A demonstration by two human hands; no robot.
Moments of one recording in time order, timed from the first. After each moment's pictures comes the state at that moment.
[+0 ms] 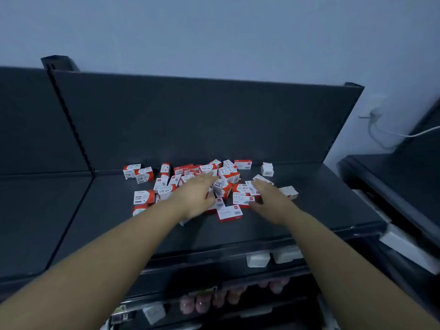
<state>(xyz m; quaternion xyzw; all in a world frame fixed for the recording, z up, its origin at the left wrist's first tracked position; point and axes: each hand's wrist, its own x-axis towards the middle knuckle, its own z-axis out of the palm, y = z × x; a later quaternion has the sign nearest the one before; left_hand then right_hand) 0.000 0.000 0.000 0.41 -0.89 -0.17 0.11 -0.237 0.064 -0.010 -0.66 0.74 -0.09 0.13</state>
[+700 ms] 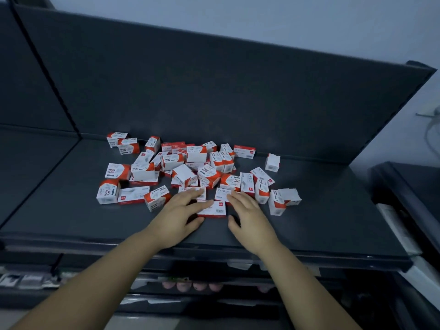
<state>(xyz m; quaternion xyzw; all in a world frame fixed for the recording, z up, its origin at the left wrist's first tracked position) -0.037 0.021 -0.113 0.44 -0.86 -0.19 0.19 -0.268 0.056 -0.088 -0.76 0.61 -0.14 0.14</state>
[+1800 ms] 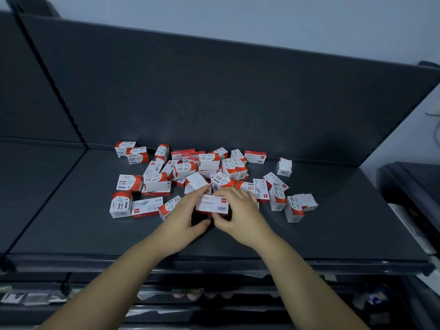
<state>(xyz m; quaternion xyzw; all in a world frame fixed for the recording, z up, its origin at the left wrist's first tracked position) -0.016 0.020 -0.082 0.44 -0.75 -0.38 0.31 -0.207 0.026 -0.064 -0.78 0.57 -0.23 0.15</state>
